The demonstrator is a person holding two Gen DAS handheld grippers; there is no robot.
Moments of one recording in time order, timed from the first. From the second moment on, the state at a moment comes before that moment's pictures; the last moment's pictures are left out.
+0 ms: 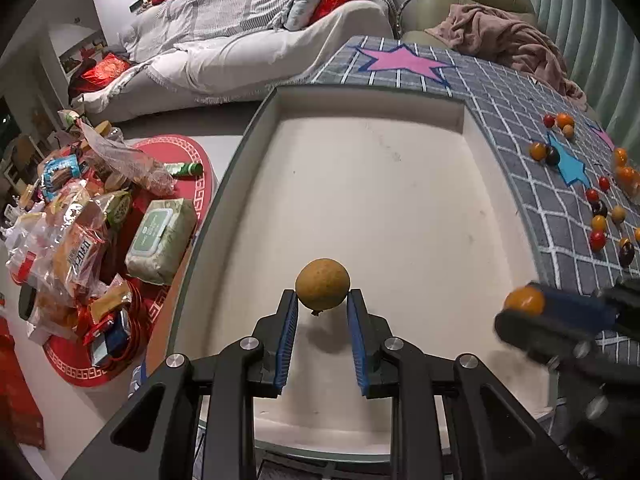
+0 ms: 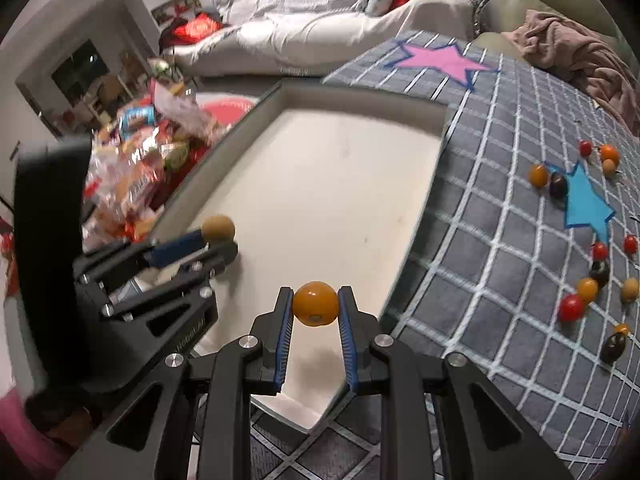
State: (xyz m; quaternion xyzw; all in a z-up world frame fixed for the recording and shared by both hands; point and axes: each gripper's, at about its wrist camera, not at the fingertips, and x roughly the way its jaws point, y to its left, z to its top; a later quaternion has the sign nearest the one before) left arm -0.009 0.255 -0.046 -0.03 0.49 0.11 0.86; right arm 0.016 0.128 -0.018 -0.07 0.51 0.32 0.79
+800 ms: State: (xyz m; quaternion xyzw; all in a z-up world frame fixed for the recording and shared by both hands) left arm -0.026 0.254 -0.017 -0.02 0.44 0.12 0.89; right arm 0.009 0.078 0.022 -0.06 0.46 0.27 0.84
